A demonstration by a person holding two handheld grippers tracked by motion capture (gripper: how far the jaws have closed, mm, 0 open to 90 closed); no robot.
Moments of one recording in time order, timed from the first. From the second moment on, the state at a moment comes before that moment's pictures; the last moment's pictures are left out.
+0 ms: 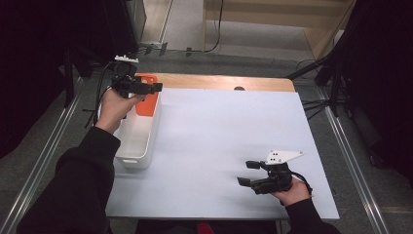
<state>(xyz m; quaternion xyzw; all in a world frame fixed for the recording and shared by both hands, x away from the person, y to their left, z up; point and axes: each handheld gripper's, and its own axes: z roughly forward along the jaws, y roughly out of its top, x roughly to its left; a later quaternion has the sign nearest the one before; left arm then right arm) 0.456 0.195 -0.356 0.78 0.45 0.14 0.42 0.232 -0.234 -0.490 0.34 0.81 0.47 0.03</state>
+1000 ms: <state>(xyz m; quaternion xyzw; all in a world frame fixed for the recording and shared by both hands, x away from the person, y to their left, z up) 0.423 0.170 -0.360 0.81 0.37 0.10 0.43 0.232 -0.234 -0.490 0.34 0.81 0.47 0.03</state>
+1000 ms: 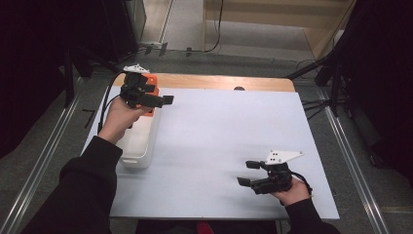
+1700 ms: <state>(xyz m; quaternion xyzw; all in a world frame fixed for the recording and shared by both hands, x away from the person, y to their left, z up) 0.402 0.154 -0.374 0.83 0.34 0.08 0.44 0.231 -0.234 -0.490 0.34 0.82 0.47 0.03</state>
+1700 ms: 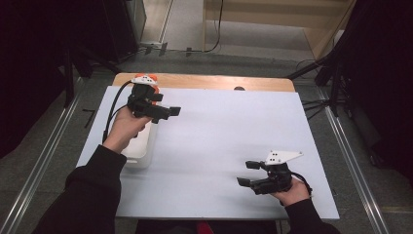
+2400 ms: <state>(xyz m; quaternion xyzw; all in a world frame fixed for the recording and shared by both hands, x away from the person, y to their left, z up) 0.381 0.145 -0.387 0.84 0.31 0.08 0.44 0.231 -0.233 -0.491 0.34 0.82 0.47 0.03</state>
